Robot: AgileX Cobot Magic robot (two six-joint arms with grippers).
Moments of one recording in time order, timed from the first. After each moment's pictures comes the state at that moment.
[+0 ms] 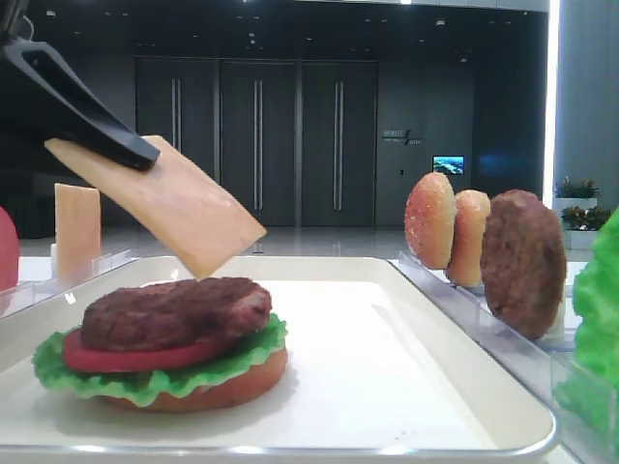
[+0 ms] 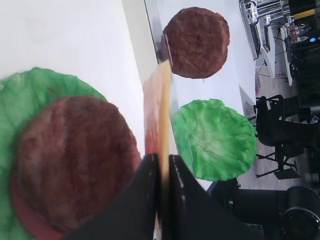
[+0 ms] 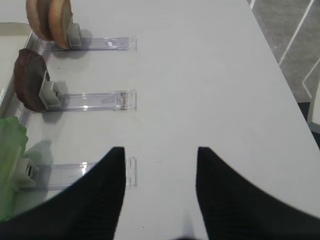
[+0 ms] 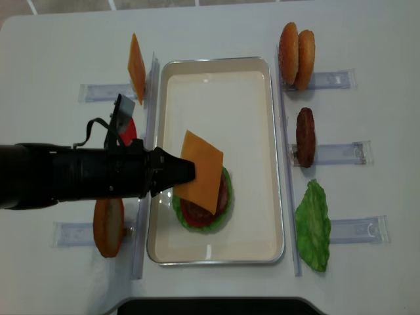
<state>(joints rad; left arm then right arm) -0.21 1.57 -0.47 -1.70 0.89 1.31 0.00 -0.01 -0.51 0.00 1.13 -0.04</state>
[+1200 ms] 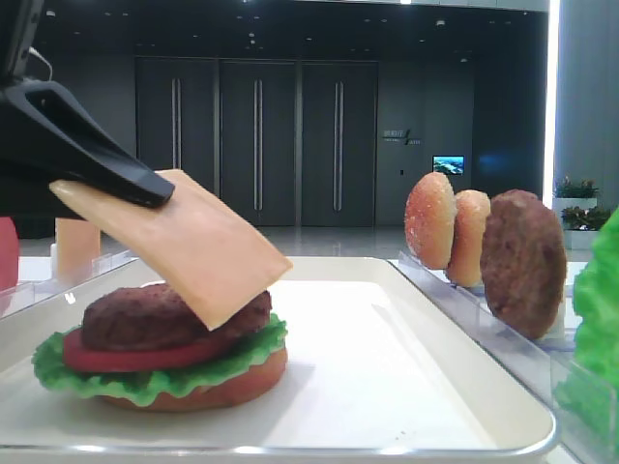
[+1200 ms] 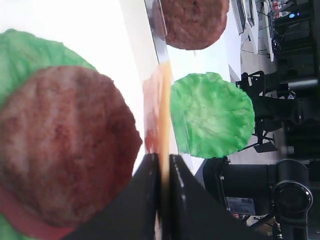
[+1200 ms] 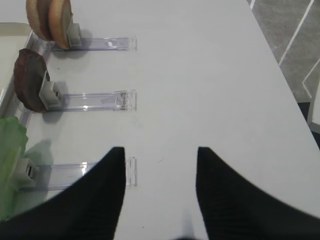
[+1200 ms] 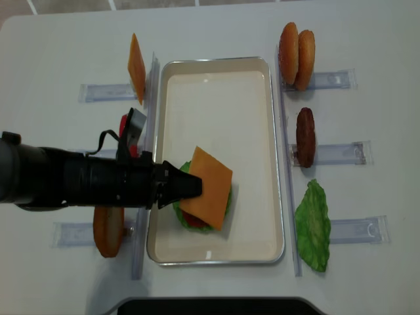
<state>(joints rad) -0.21 1.70 -0.47 -1.69 1.01 1.41 0.00 -0.01 -0.51 0.00 1.13 -0.04</state>
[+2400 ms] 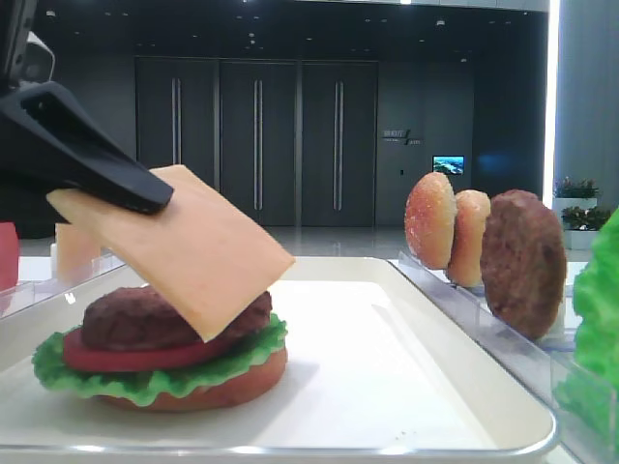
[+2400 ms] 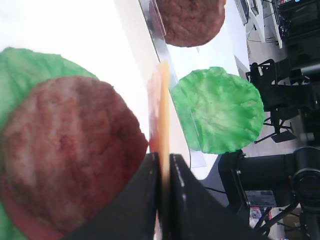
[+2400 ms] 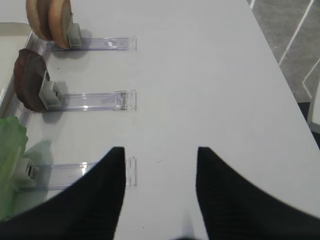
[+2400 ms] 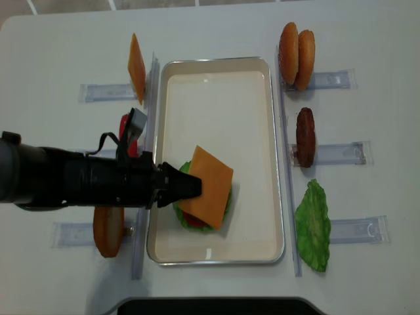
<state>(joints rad) -0.21 1.70 -0.47 -1.69 1.00 1.52 0.00 -0.01 -0.51 0.00 1.13 -0.04</state>
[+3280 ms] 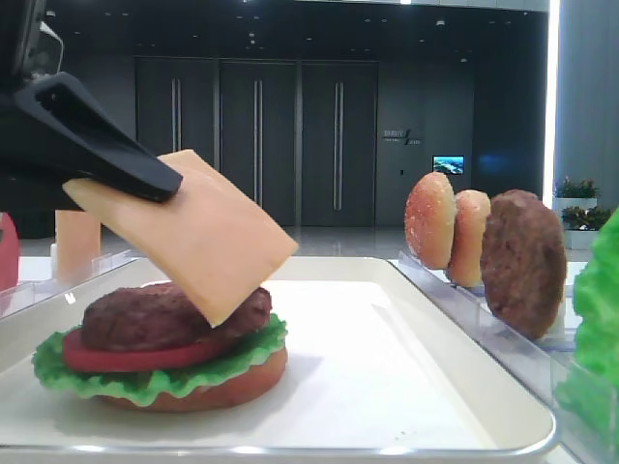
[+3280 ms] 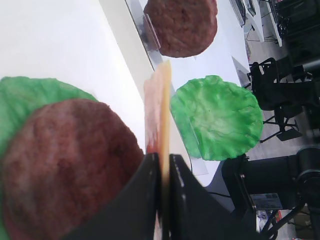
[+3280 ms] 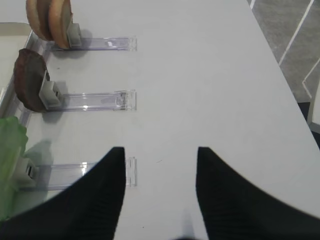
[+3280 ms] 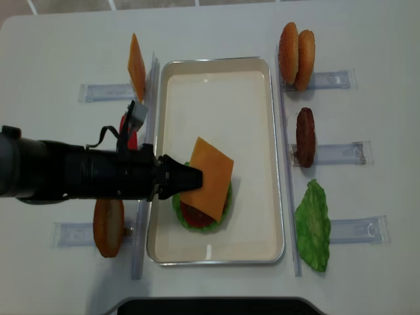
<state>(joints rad) -0.21 1.70 -0.50 -1.69 1.00 1.55 0.00 -0.01 -0.51 0.00 1.13 -0.04</state>
